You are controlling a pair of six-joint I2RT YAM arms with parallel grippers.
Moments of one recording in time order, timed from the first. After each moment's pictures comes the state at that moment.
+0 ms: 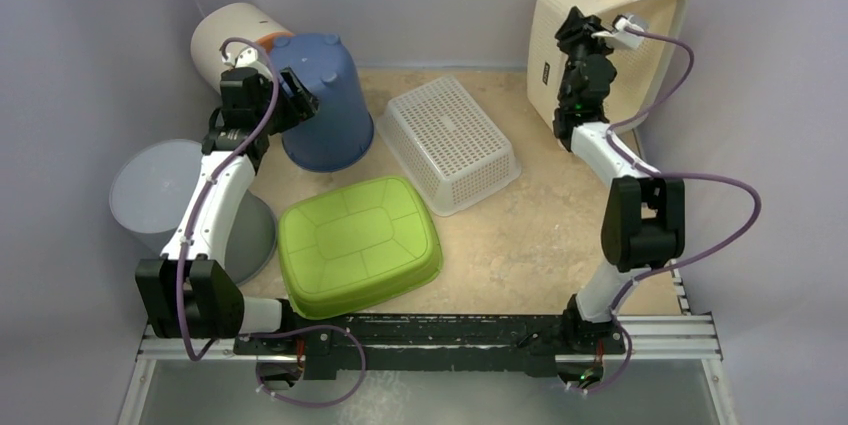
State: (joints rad) left arm 0.00 1.34 1.21 -0.31 0.14 -0.49; right arm 0.10 1.76 1.32 0.88 0.40 0.35
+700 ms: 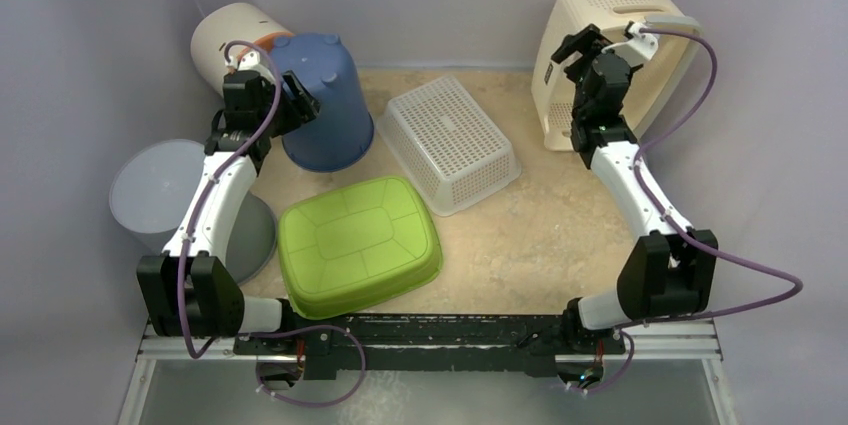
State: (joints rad) left arm 0.00 1.35 1.19 -0.30 0.15 -0.49; right arm 0.10 1.46 1.22 0.34 0.42 0.46
